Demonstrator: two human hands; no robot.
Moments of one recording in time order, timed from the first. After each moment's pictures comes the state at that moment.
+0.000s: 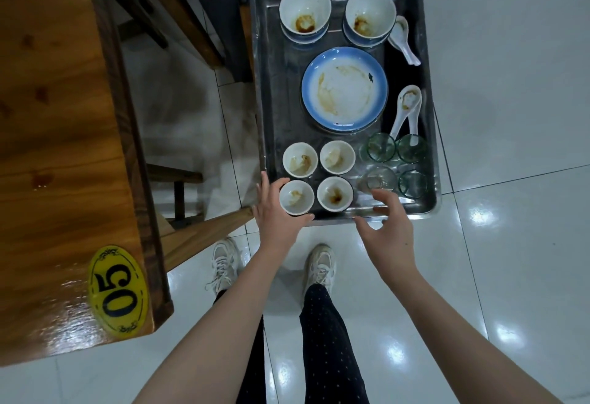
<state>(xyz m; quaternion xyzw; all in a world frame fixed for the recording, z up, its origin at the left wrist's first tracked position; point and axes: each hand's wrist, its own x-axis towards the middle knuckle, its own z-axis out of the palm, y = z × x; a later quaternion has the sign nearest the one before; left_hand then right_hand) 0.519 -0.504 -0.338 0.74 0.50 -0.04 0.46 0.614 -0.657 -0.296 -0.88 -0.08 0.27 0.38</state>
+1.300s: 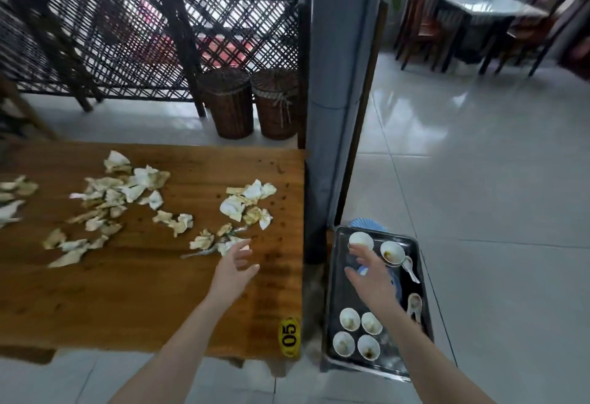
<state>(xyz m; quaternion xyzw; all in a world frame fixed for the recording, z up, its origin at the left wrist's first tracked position) 0.361 -0.333 0.033 0.67 0.49 0.17 0.53 0.587 -0.505 0.030 -0.79 -0.32 0.25 0.46</state>
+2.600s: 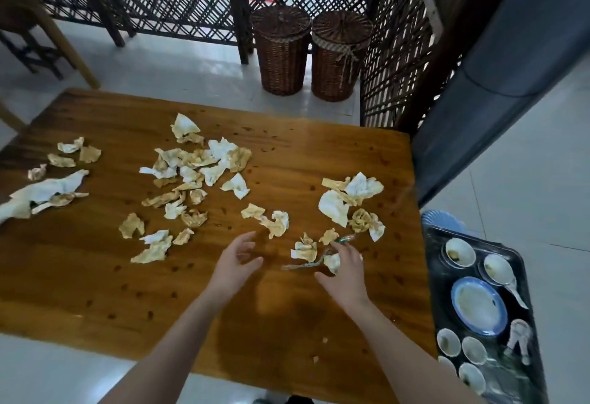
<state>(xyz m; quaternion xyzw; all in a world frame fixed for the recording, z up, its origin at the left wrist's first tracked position) 0.192 -0.115 -0.009 0.63 0.55 0.14 0.53 0.394 -0.229 -0.074 -0.86 -0.35 0.29 0.24</state>
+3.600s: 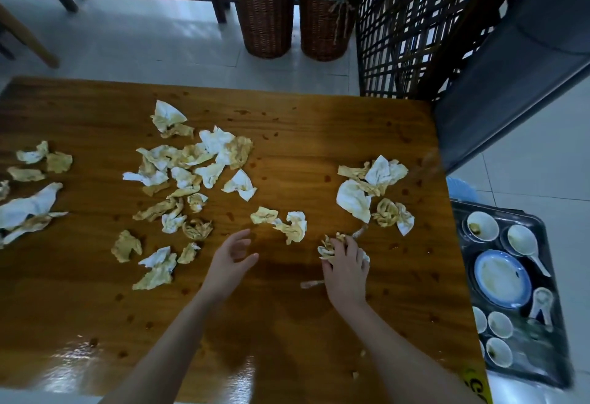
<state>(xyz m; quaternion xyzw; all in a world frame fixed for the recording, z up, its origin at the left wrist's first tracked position) 0.168 -0.036 -0.047 0.62 0.55 0.08 0.55 0.350 -0.171 -0.099 -0.91 -0.36 0.19 0.11</state>
